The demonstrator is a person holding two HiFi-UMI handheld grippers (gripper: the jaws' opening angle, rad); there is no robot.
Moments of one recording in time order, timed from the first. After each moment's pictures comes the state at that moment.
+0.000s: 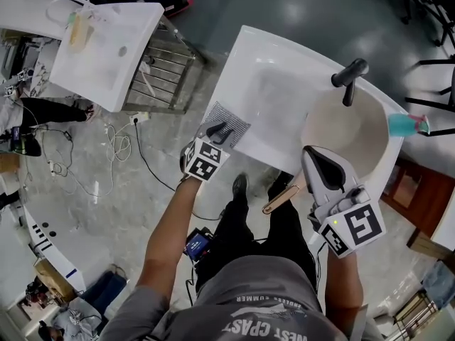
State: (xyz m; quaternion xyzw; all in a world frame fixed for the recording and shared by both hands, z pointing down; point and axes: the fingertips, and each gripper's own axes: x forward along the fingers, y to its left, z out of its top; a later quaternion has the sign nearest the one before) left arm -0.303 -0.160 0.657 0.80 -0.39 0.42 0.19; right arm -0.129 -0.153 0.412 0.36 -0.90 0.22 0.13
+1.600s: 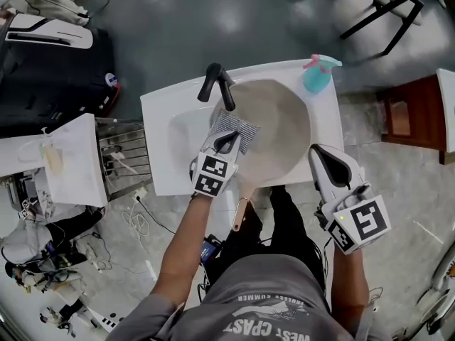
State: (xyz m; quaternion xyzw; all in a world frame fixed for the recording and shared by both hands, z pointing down) left arm 0.024 -0.194 0.602 0.89 -0.22 0.39 0.10; right arm 0.168 -0.109 0.415 0.59 -0.77 0.24 0.06
